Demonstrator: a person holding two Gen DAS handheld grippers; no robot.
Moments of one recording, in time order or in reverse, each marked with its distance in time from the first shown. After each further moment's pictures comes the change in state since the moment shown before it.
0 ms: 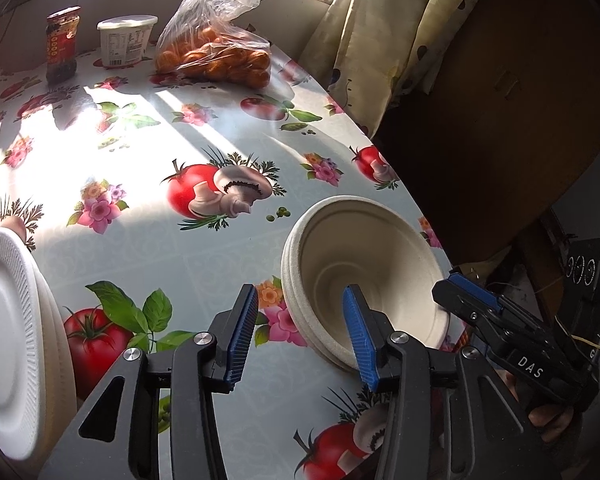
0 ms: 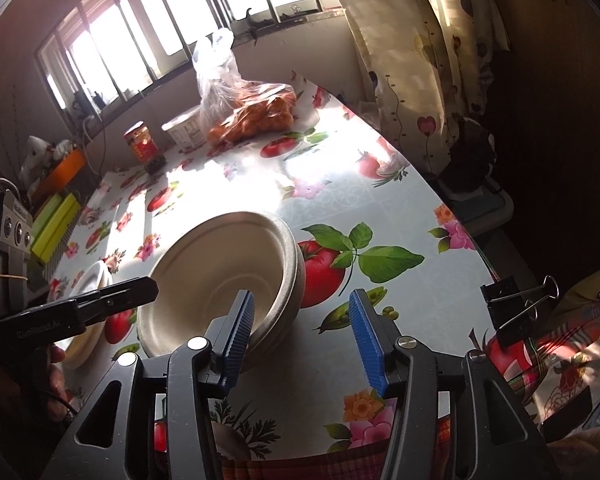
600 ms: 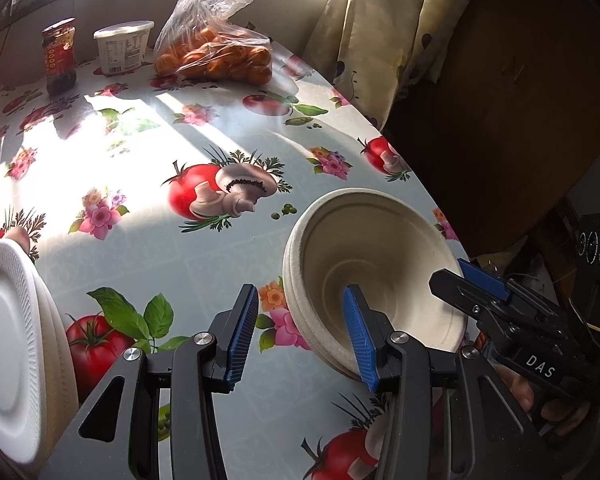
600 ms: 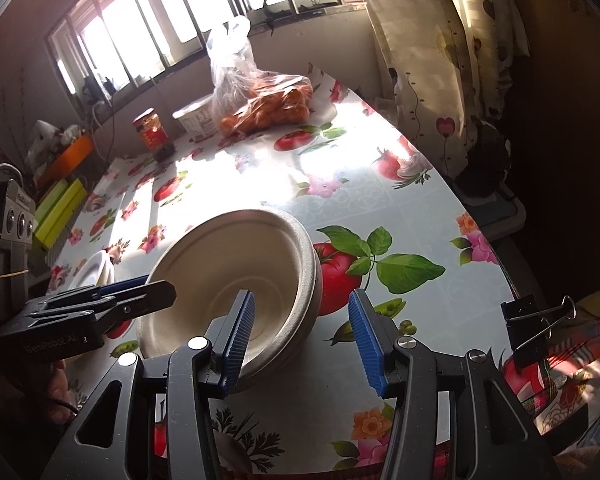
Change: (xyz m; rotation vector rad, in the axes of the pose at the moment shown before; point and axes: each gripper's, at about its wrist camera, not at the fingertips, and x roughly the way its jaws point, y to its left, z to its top) left arm 0.010 -0.008 0.000 0.039 0.006 0.067; right arm 0.014 0.011 0.005 -0.053 0.026 0.028
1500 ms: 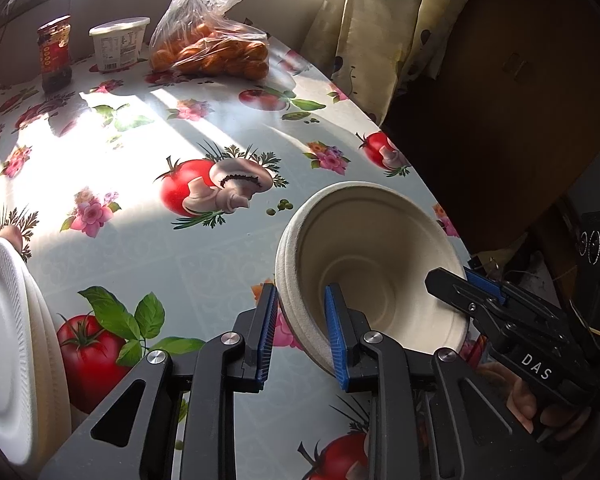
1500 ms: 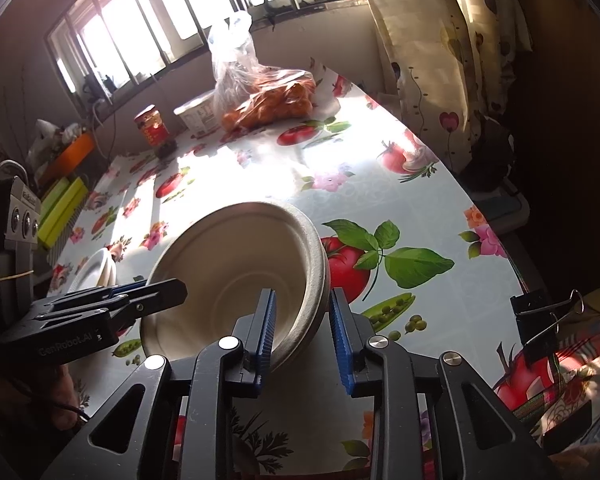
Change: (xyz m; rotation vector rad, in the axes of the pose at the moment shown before) left arm 0.007 -0.004 -0.002 0.006 0.010 -0.003; right arm 0.005 0.004 -0.002 0.007 0.014 0.006
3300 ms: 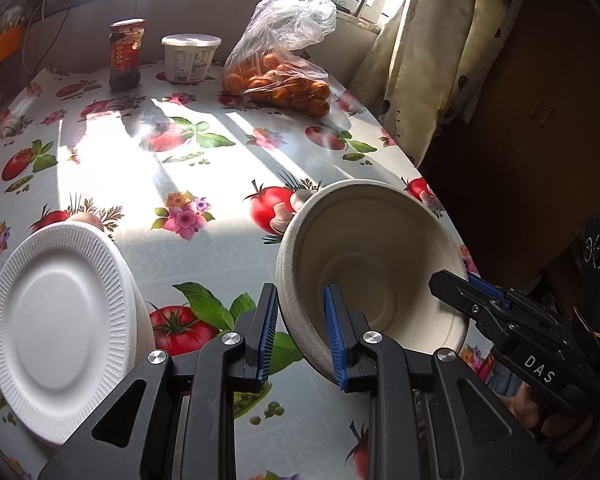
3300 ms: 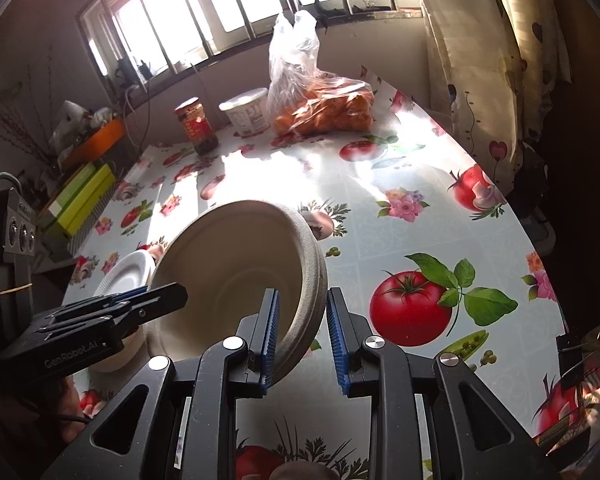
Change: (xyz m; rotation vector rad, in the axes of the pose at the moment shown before) left arm -0.054 0.046 -0.004 -0.123 -0.105 0.087; right arm 0.007 0.065 0.022 -0.095 0.001 0.067
